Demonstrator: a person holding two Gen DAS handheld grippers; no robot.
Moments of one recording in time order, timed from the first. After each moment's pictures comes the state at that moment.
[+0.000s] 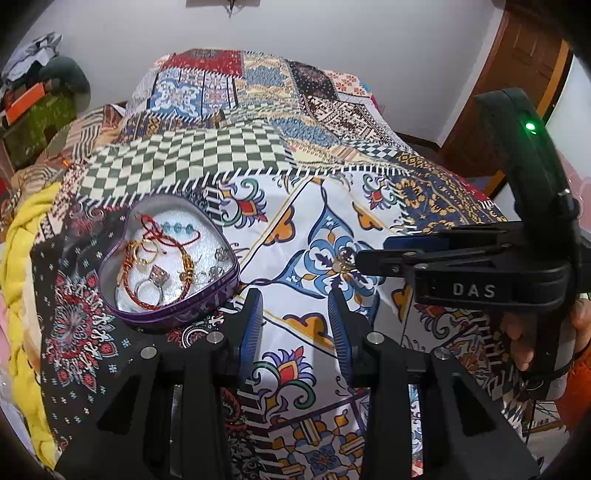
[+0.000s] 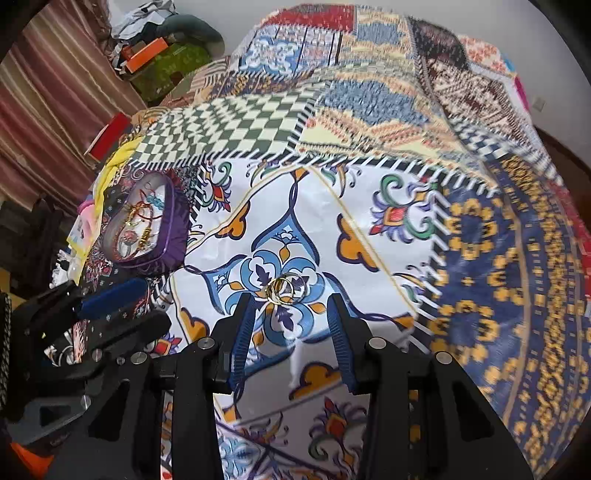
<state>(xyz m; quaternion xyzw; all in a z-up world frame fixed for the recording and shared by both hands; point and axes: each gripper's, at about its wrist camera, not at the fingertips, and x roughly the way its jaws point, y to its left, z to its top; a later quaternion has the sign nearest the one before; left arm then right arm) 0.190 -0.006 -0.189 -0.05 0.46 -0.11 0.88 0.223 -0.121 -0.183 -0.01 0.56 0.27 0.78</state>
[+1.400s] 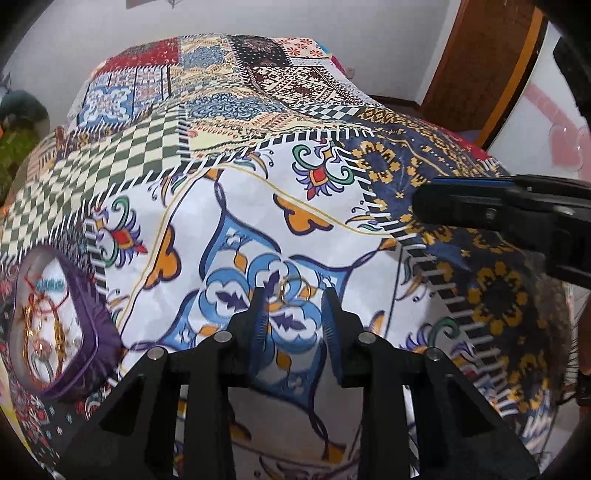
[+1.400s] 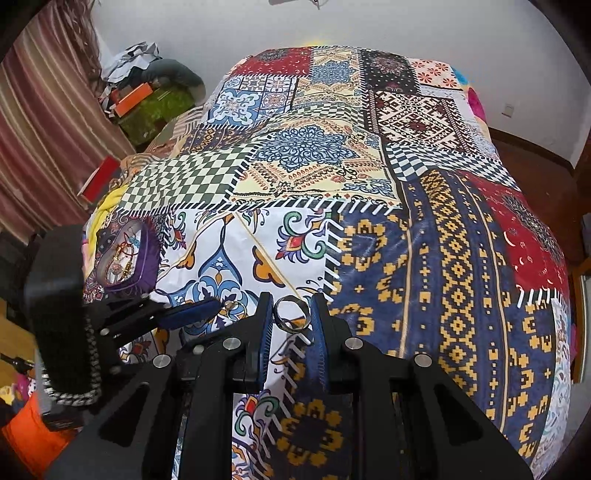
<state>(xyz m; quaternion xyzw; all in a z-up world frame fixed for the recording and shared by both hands) 0.245 -0.092 -0.225 0.03 0.49 -0.16 0.86 0.220 -0.192 -0.152 0.02 0.50 0.23 0.84</state>
